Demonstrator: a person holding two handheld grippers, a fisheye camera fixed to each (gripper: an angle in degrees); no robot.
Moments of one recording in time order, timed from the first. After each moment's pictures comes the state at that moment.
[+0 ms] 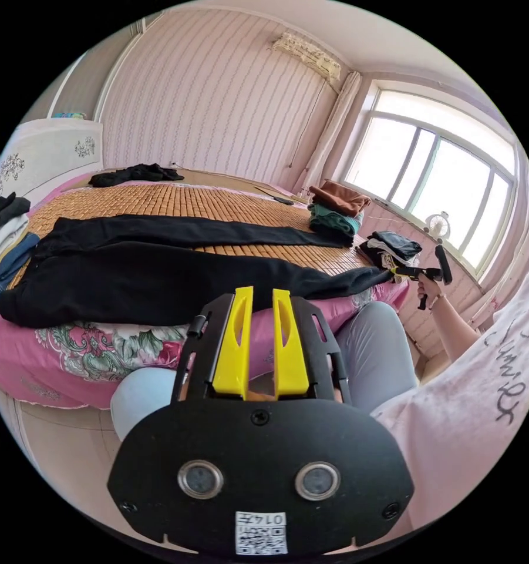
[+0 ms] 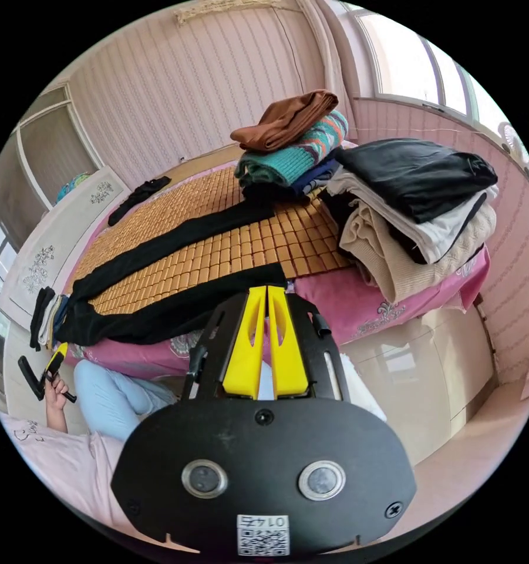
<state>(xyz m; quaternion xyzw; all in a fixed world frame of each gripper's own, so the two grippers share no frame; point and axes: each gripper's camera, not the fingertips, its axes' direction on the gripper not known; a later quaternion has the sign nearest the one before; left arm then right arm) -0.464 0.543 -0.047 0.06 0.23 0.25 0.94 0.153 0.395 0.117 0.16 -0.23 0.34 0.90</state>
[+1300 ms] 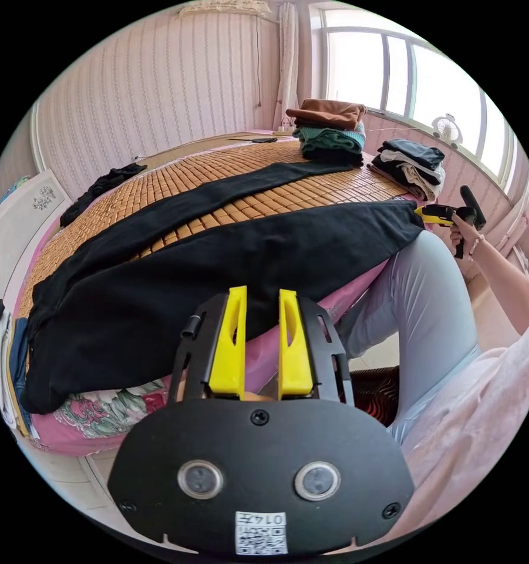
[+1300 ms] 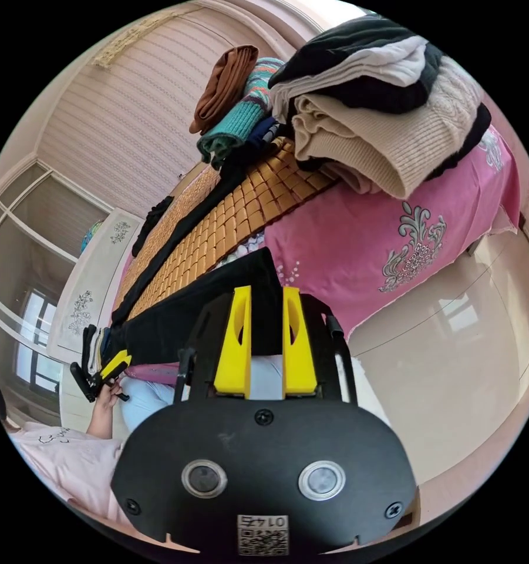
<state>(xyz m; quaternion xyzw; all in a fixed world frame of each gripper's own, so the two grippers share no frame) -0.336 0.561 0.032 -0.01 0.12 0.41 0.90 0.199 0.462 0.237 0.16 -0.38 0.42 0.81</state>
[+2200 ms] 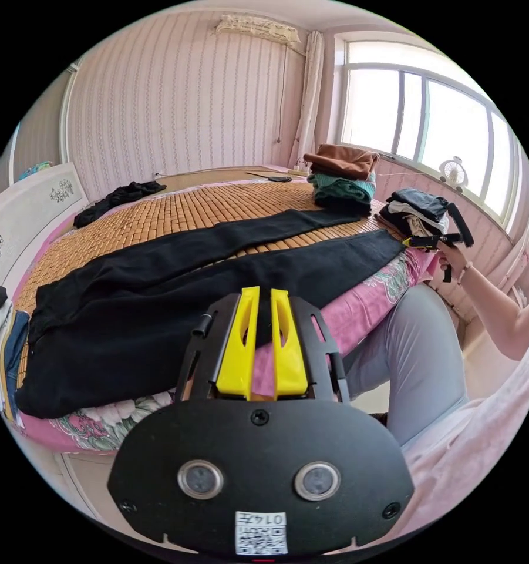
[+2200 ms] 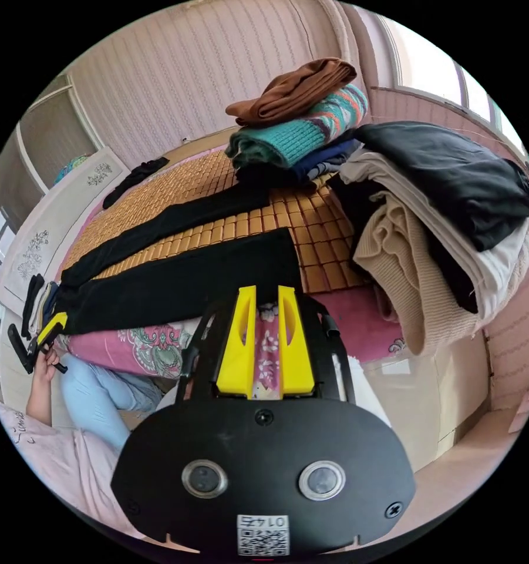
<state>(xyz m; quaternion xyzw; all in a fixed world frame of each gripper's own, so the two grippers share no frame) -0.369 0.480 -0.020 0.05 0.14 0.35 0.92 0.133 0.297 0.232 0.14 -0.24 0.30 0.91</state>
